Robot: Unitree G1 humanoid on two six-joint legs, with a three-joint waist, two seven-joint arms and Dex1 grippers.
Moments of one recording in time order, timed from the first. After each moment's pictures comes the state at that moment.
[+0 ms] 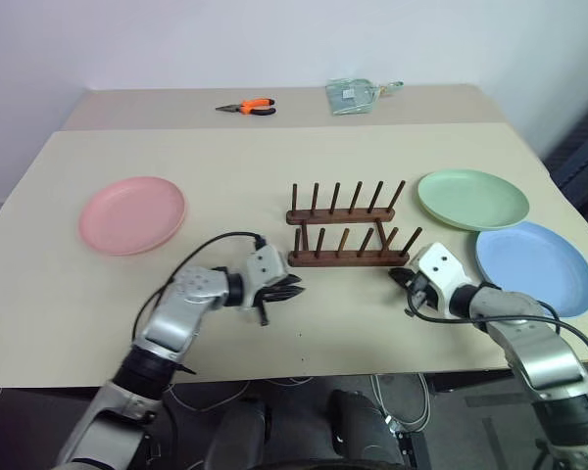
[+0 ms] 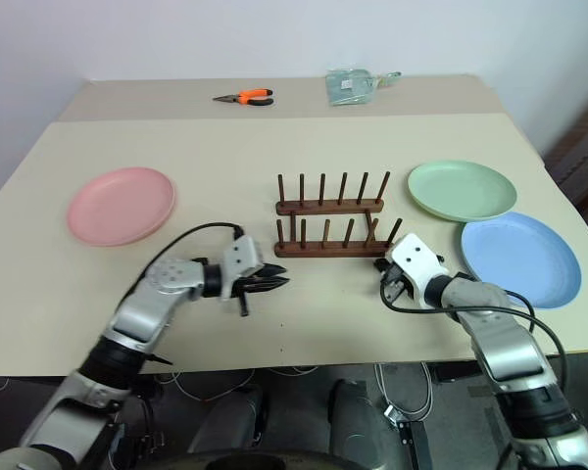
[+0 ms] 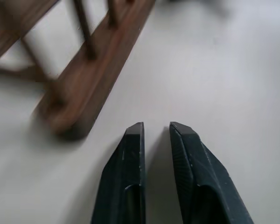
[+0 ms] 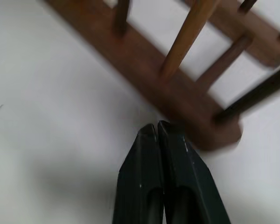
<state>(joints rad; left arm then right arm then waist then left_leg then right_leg) -0.37 0.35 -0.32 -0.01 -0.02 0.33 -0.88 -0.13 -0.67 0.05 -0.16 0.12 0.42 0.63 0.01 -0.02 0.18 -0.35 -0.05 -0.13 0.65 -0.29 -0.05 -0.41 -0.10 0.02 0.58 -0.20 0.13</state>
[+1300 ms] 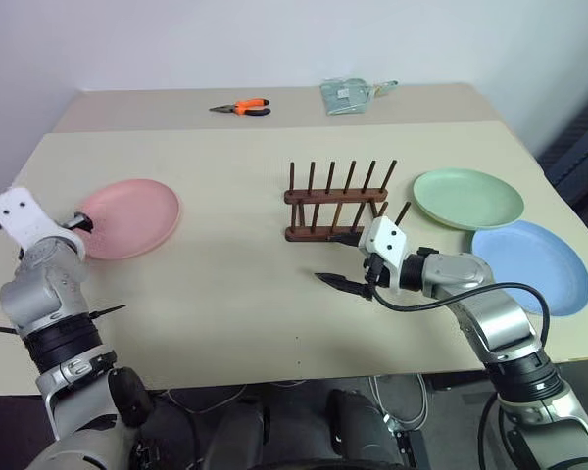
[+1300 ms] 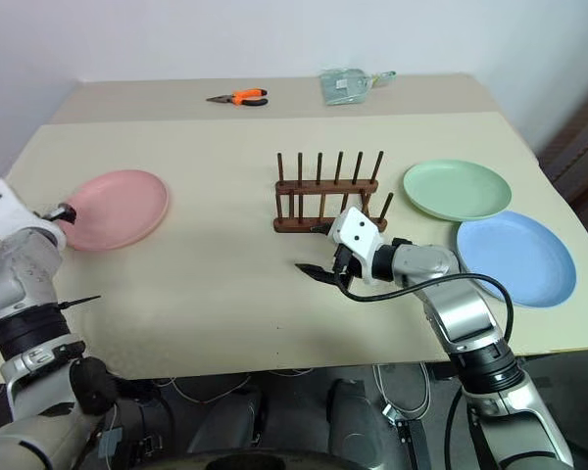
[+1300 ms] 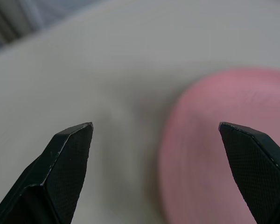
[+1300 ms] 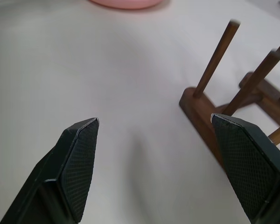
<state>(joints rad) -0.56 0.37 0.71 0.11 -0.25 0.92 0.19 -0.36 -0.57 0.18 -0.22 0.24 0.39 0.86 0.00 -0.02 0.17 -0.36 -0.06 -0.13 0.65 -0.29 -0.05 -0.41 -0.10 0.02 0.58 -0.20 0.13</state>
